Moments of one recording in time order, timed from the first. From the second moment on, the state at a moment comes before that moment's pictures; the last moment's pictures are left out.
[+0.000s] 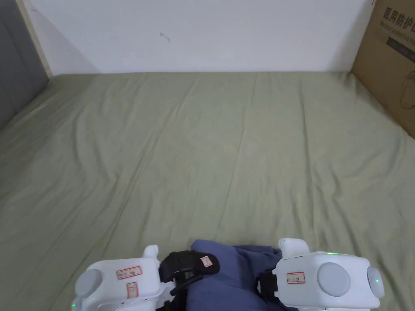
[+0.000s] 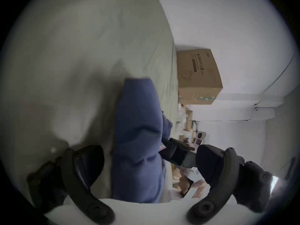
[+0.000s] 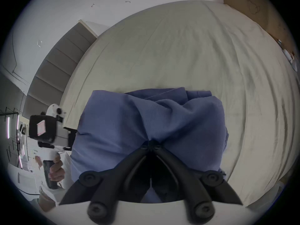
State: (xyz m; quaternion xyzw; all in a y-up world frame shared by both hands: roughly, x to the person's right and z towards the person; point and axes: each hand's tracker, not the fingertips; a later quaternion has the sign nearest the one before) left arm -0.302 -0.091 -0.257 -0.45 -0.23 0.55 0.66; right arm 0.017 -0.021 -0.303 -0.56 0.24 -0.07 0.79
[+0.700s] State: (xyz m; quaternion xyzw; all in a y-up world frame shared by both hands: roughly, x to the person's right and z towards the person) left arm -0.445 0.017 -0.266 -0.53 -0.07 0.25 0.80; right arm 0.033 0.025 -0.303 -0.52 0.19 -0.07 0.83
